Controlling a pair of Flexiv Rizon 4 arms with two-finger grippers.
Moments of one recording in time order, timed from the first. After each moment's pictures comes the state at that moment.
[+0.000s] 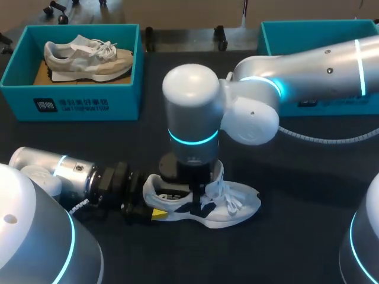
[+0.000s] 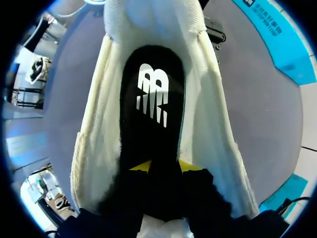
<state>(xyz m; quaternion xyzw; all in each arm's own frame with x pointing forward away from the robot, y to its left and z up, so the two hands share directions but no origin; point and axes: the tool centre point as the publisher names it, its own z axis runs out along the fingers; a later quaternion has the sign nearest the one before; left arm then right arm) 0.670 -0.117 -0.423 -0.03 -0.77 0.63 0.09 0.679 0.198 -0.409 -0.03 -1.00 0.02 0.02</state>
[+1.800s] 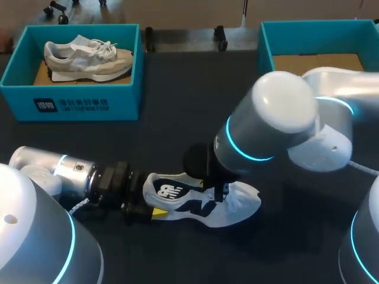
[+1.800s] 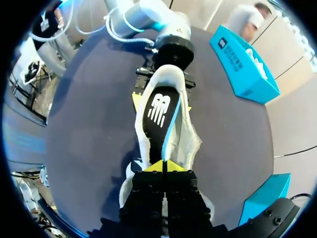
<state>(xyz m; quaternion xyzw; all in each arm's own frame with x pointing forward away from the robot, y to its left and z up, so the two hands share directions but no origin) 0.671 -0.117 -0.423 -0.03 -0.77 0.63 0.09 0.670 0.188 -0.330 -0.02 -0.98 -0.15 -0.11</state>
